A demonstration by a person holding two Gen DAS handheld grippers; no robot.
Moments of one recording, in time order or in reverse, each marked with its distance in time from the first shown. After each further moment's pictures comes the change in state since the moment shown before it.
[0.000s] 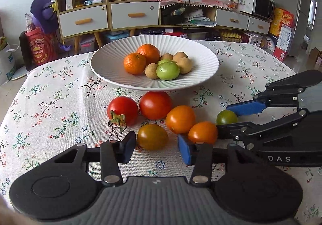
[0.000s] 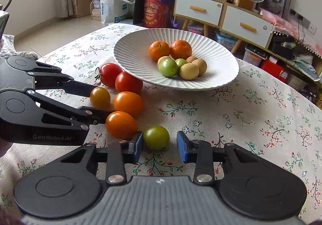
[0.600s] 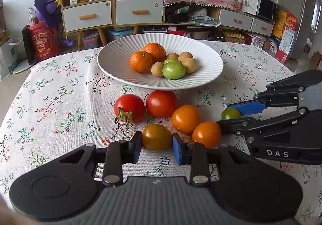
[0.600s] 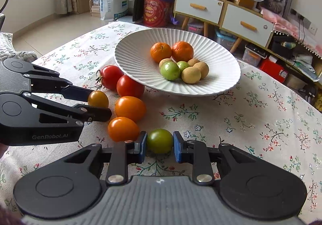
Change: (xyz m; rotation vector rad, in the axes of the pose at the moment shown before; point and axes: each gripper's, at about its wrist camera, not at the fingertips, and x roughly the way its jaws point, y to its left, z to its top) left arm -0.006 0.007 0.001 -0.035 0.022 0.003; right arm -0.002 0.004 0.008 -0.004 0.026 -0.019
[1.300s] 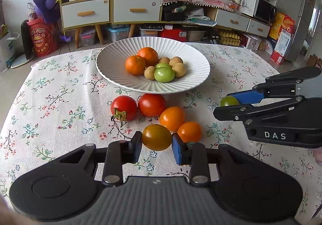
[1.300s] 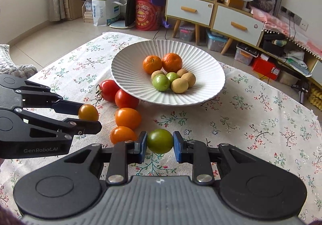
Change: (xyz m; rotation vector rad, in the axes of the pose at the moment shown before) left arm -0.024 -0.001 0.009 -0.027 0.022 -0.039; right arm -0.027 -0.007 0.012 0.052 -0.014 -0.019
